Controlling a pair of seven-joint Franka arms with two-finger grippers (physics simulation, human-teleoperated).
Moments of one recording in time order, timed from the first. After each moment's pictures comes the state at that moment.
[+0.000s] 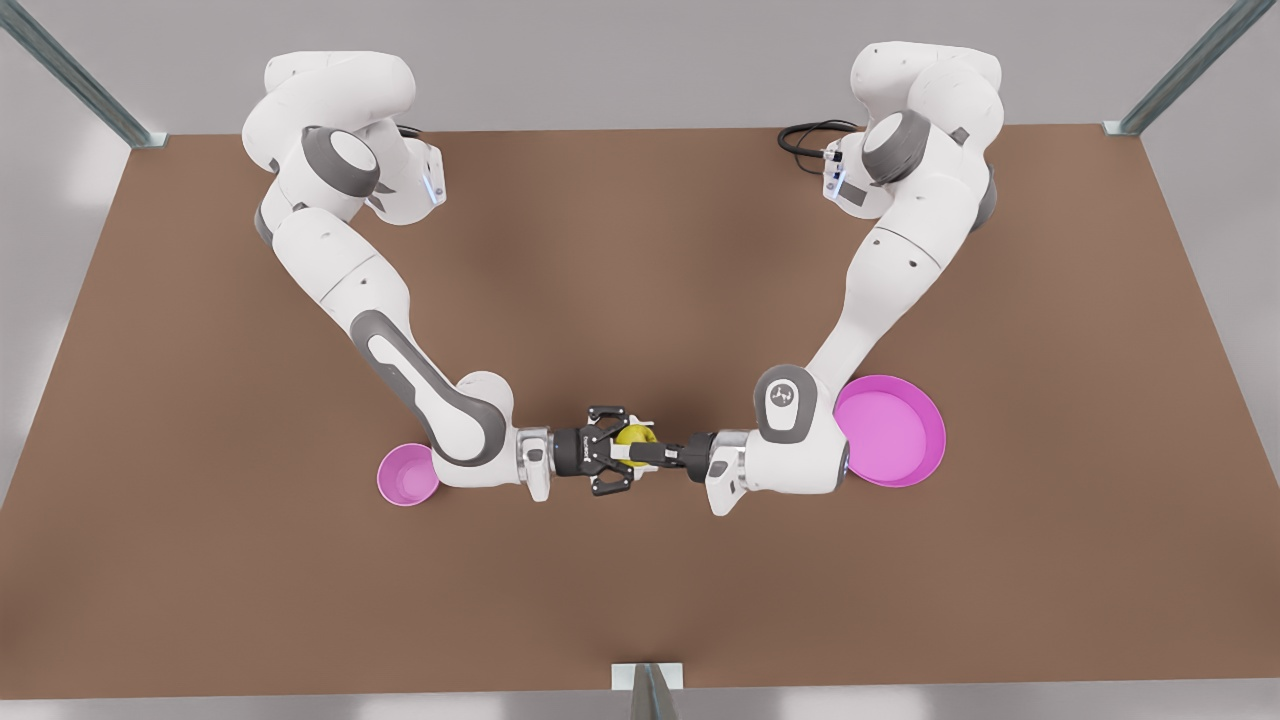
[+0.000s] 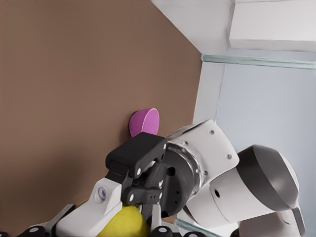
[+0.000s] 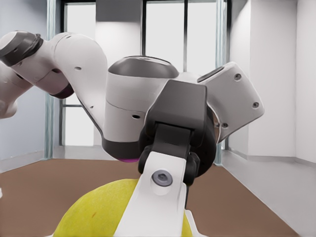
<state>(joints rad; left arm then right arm) -0.15 1.04 -0.58 -1.11 -0.83 2.22 0.05 -0.01 1.10 0.74 -1.29 1.27 2.22 -2.28</state>
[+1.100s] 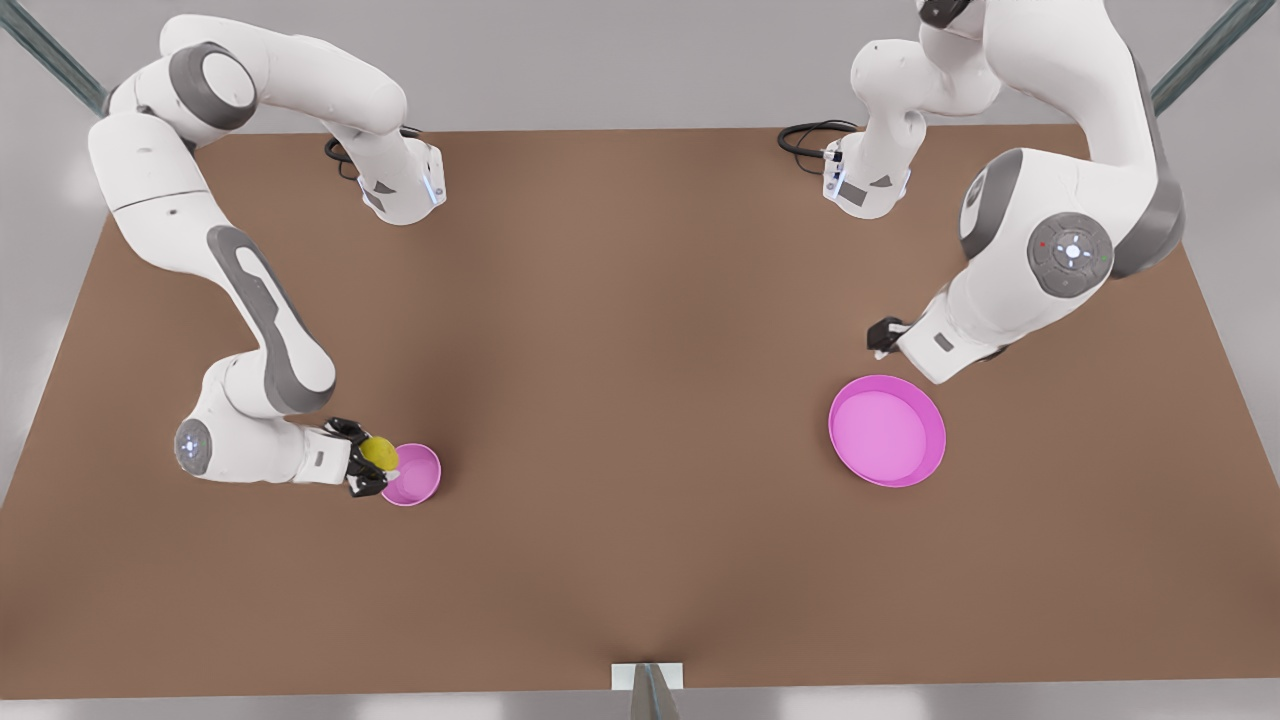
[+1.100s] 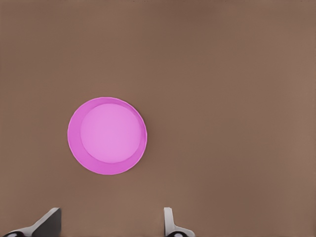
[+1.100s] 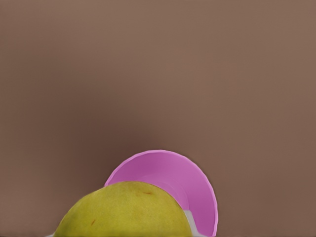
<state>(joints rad) -0.23 0.27 -0.03 -1.33 -0.01 1.47 -0.14 -0.56 0.71 0.70 -1.69 -0.07 2.11 -2.06</state>
